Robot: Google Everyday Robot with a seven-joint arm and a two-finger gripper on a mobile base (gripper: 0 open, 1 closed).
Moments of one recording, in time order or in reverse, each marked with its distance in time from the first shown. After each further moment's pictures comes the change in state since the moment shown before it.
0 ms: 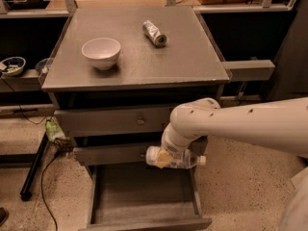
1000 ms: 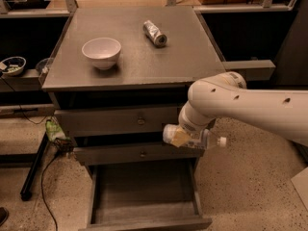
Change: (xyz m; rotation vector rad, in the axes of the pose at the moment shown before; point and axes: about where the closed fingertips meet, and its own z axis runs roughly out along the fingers) arm 0.019 -0.064 -0.081 0.143 0.044 0.062
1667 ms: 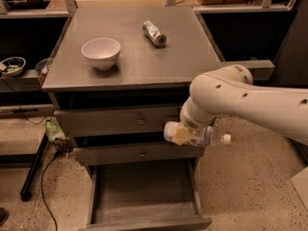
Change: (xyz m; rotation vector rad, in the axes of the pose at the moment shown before) arm -0.007 0.003 -0.030 0.017 0.001 -0.016
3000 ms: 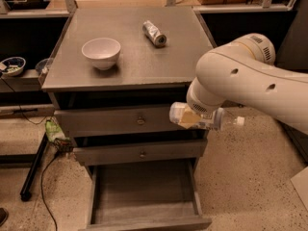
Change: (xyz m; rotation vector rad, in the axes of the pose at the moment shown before) arm -0.013 -0.029 -0.088 0.149 0.007 -0.006
